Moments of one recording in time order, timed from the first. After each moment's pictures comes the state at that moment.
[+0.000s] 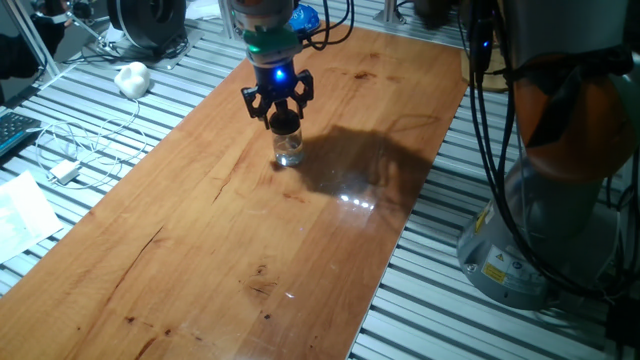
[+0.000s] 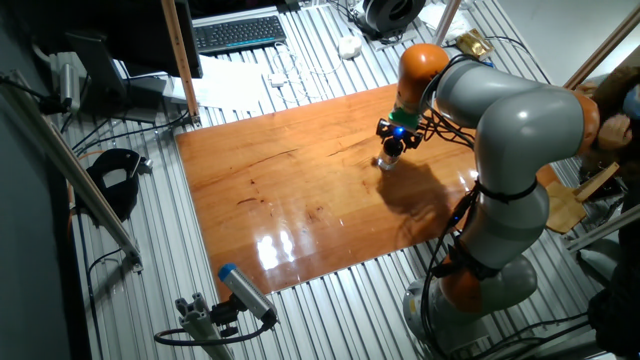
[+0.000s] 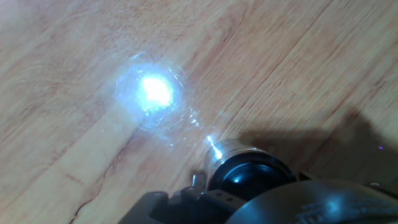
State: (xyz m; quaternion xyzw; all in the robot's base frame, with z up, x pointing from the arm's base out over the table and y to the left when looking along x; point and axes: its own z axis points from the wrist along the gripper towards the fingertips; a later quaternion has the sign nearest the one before) arm 0.511 -0.053 0.112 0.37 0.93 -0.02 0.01
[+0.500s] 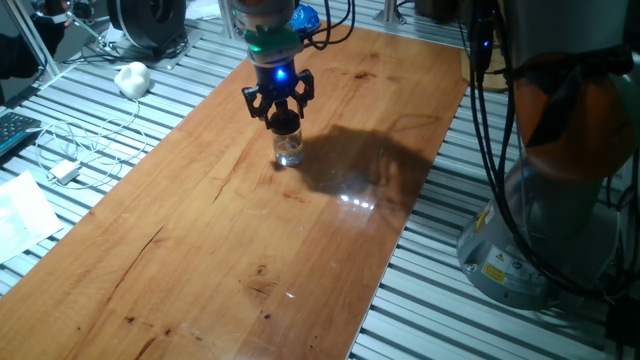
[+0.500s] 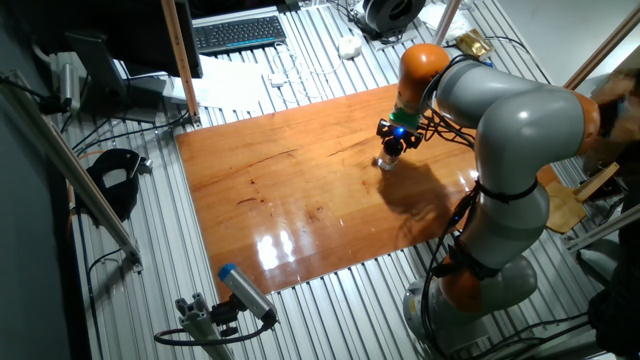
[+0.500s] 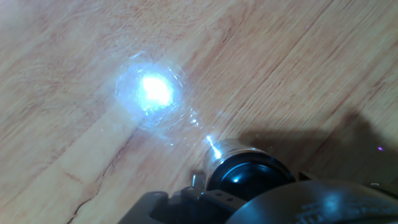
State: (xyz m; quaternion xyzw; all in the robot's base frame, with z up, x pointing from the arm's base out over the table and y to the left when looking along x) arm 0.510 -0.053 0.113 0.36 0.93 -0.02 0.01
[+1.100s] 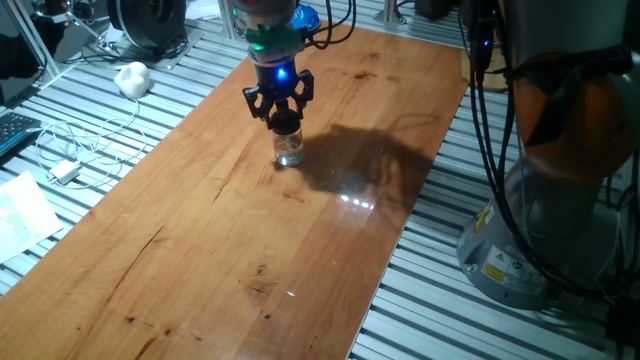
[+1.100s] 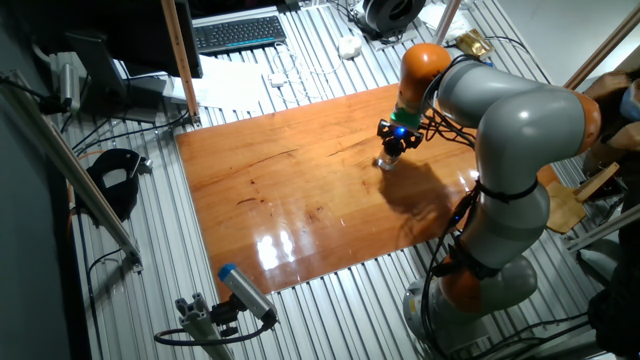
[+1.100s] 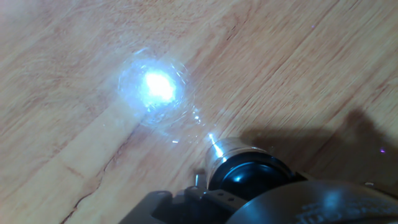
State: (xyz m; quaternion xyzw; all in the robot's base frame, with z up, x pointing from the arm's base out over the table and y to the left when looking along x) arm 0.510 -0.053 0.113 0.35 0.94 -0.01 0.00
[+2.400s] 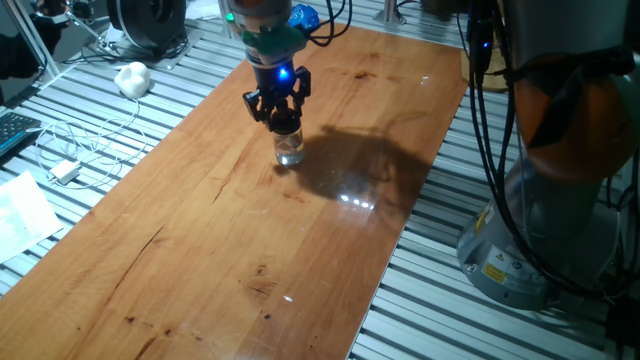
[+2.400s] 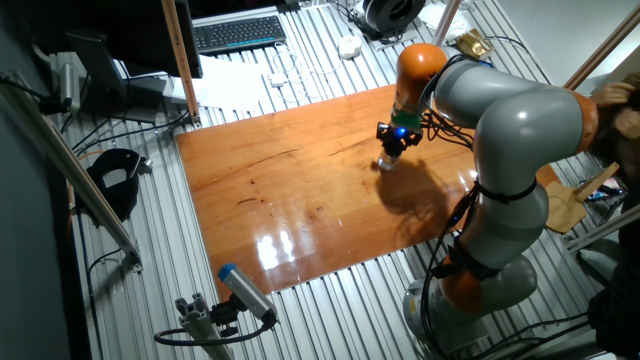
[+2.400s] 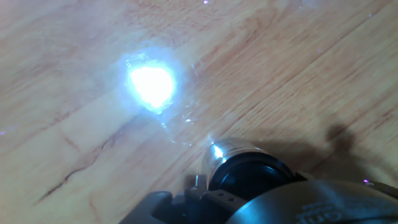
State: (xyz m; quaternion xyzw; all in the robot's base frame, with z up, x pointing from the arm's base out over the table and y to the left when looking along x) arm 0.510 -0.052 0.114 0.25 0.97 -0.03 0.01
